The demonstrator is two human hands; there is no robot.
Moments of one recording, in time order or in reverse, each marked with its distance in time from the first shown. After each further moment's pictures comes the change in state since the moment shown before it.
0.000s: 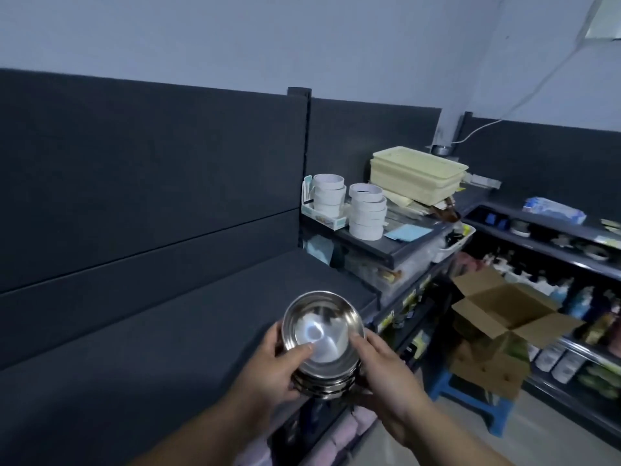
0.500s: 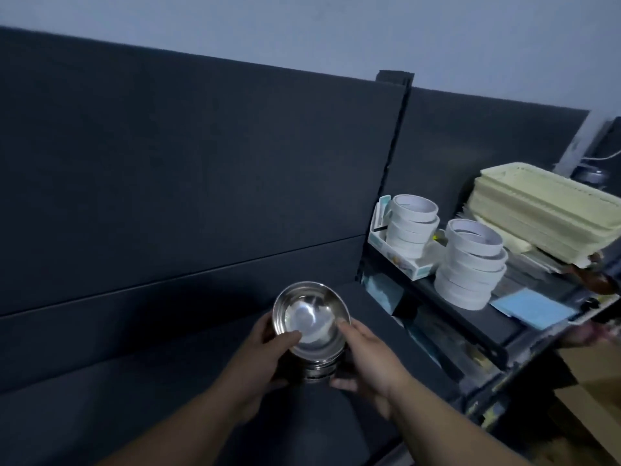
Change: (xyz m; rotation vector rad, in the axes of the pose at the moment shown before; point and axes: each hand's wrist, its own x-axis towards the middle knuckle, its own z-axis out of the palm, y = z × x) left_hand 0.177 0.044 -0.080 -0.048 0.263 0.012; right_hand 0.223 -0.057 0.091 -0.173 -0.269 0.110
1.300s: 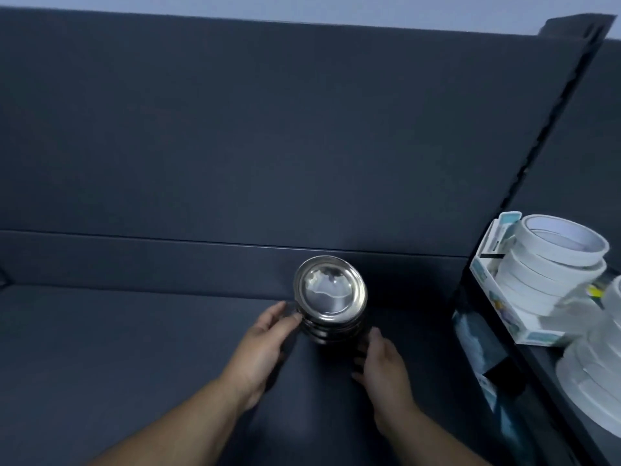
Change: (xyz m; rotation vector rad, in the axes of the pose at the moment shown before) left_hand 0.019 -0.022 0.008 -0.108 0.553 0.060; right_hand 0.099 0.030 0.009 -0.160 -0.124 -0.096
